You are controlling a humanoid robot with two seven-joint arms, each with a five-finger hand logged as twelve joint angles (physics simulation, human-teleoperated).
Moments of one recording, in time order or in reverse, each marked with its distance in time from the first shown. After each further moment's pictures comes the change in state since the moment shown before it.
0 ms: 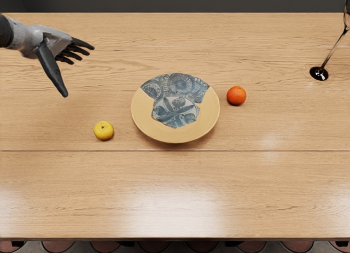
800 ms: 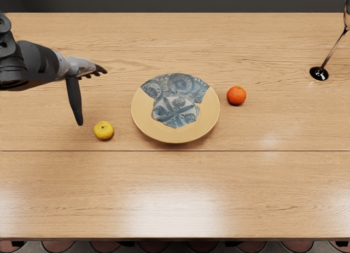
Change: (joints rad) left arm -0.338 -0.067 0.642 -0.400 0.003 0.513 0.004; right arm 0.000 0.000 0.000 0.000 0.000 0.000 0.000
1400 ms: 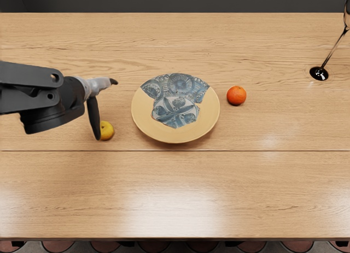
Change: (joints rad) left arm -0.035 -0.167 0.214 -0.137 -0.009 0.405 0.000; right arm 0.000 0.000 0.000 0.000 0.000 0.000 0.000
